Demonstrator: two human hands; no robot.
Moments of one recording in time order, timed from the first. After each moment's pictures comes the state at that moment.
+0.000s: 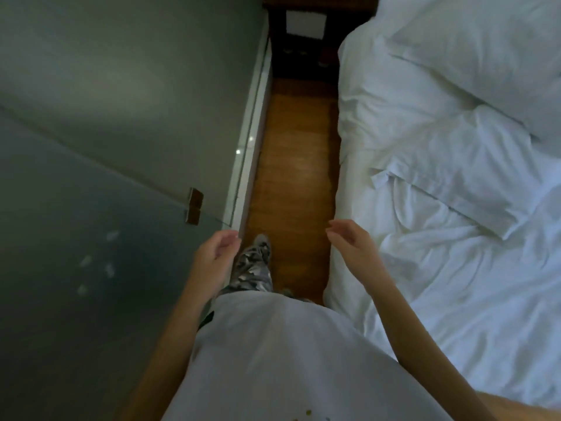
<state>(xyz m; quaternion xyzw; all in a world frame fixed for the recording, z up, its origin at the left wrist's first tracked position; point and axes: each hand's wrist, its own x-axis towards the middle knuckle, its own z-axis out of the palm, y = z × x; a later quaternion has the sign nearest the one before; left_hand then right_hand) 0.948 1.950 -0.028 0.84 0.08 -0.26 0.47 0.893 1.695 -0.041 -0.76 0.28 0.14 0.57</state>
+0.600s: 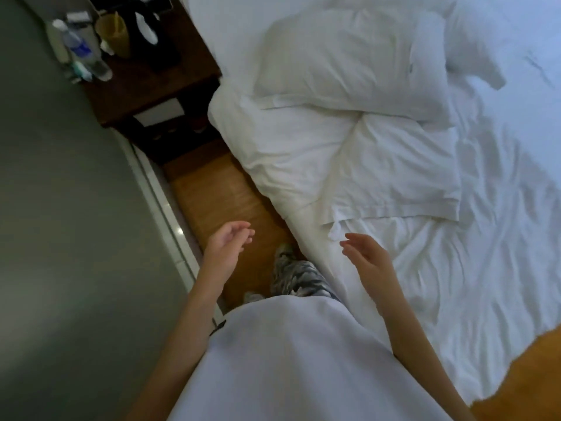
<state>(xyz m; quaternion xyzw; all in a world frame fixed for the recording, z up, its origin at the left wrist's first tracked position) 1.314 1.690 -0.039 0.80 -0.11 -0.42 0.42 1.094 1.562 -0.037 -0.58 0.57 -0.11 0.57</state>
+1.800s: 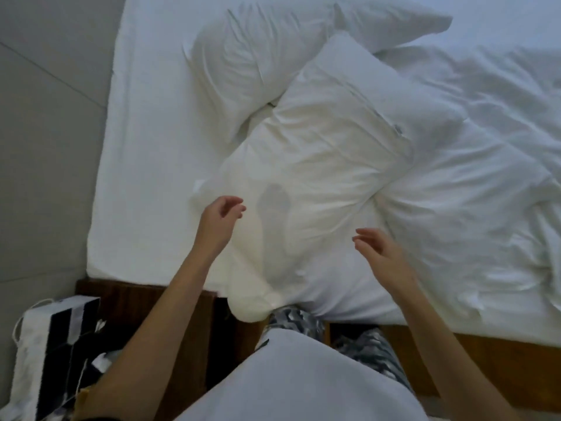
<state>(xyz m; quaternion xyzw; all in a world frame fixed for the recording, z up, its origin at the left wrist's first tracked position) 1.736 0.966 -0.122 0.66 -0.53 -0.52 0.15 1.472 1.122 -0.123 -0.28 0.77 -0.28 0.50</state>
